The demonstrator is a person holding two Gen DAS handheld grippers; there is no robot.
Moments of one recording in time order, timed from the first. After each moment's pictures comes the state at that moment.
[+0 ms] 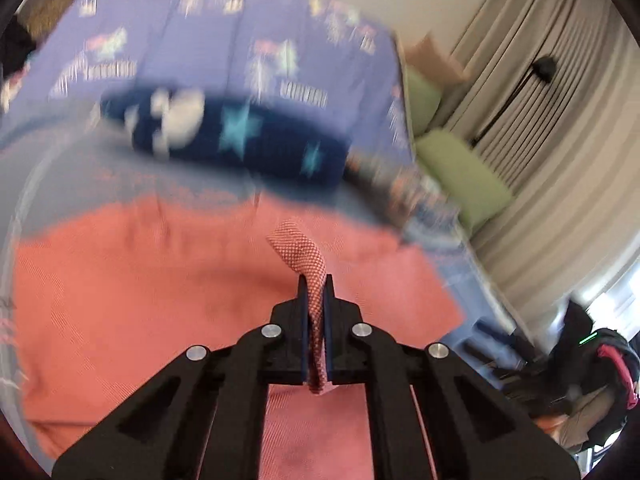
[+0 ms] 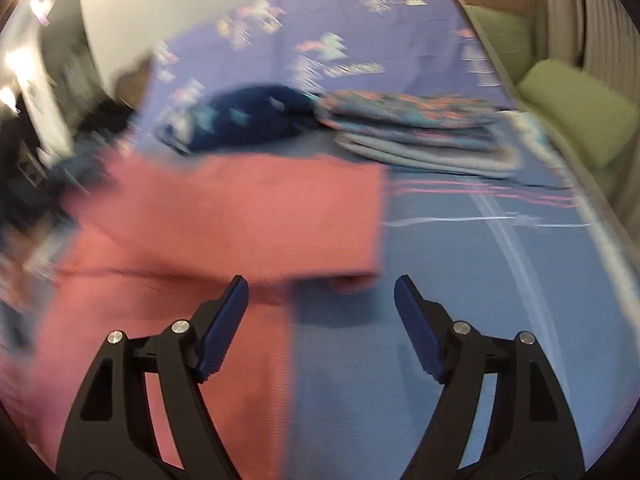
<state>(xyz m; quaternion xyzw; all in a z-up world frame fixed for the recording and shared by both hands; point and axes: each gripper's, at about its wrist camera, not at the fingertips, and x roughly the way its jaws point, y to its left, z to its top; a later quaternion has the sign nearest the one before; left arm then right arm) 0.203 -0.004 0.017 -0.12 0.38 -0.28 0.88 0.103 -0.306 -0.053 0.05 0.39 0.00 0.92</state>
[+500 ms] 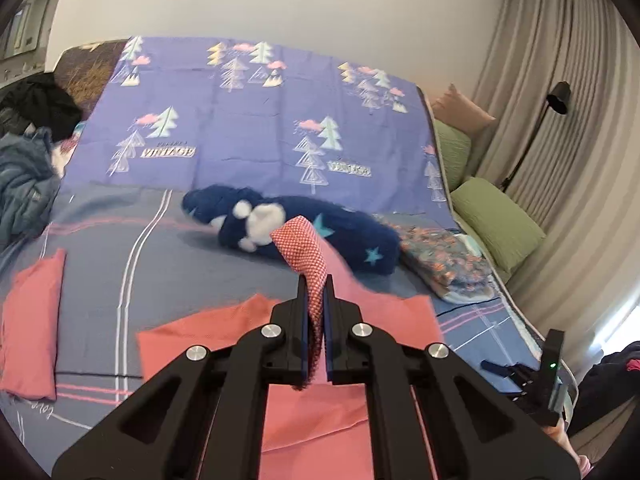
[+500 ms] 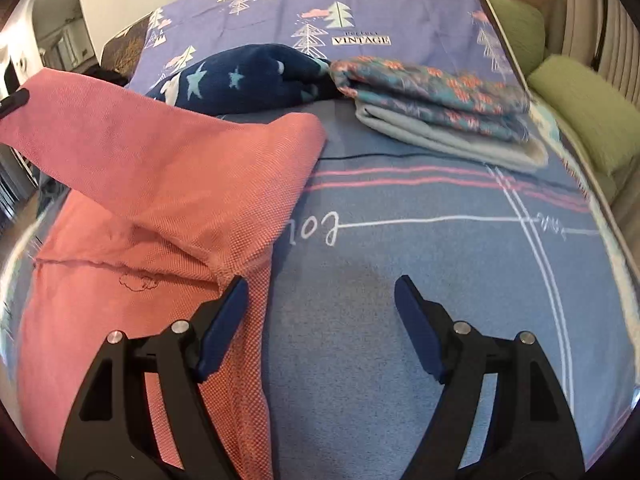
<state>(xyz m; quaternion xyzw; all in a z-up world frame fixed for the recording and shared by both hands) 0.206 0.071 0.073 -0.08 0.32 -0.19 0.92 0.144 -0.284 -0.064 0.04 0.42 0.03 0.91</state>
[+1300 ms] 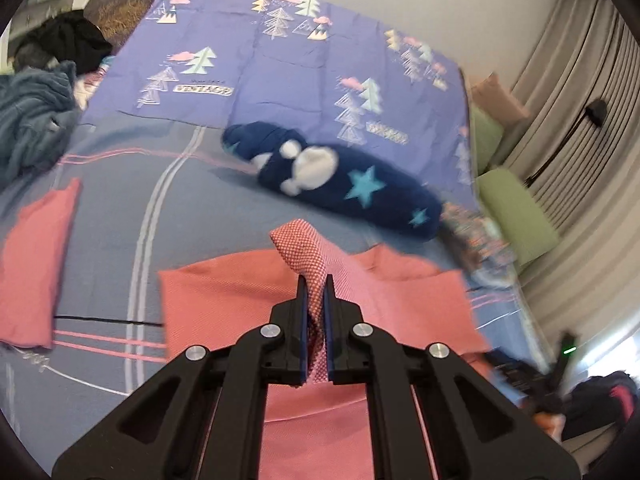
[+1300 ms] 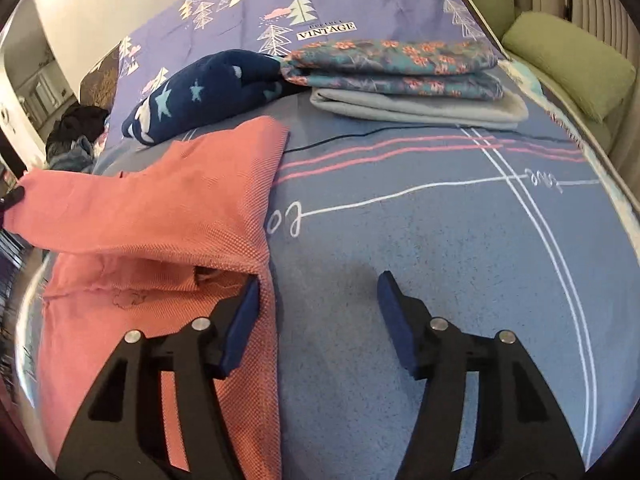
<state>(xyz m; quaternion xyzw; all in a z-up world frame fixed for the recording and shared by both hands) 0.216 0.104 0.027 -0.11 0.40 -0.15 0.90 0.137 -0.311 -0.078 0.12 0.43 0.00 0.90</state>
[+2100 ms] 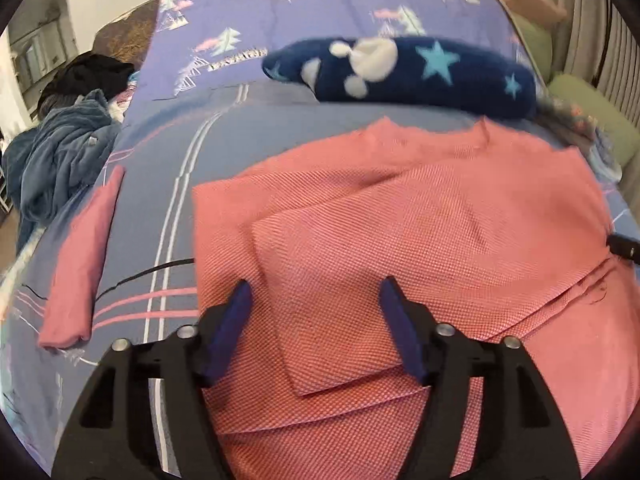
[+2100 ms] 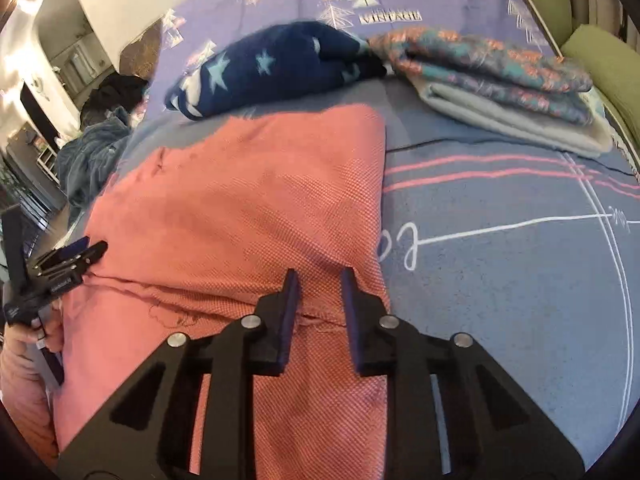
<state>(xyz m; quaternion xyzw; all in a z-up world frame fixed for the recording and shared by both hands) 0.205 0.086 -0.074 0.04 0.42 -0.06 0.90 0.172 -0.262 -0.077 0.09 0.45 0.08 0.89</state>
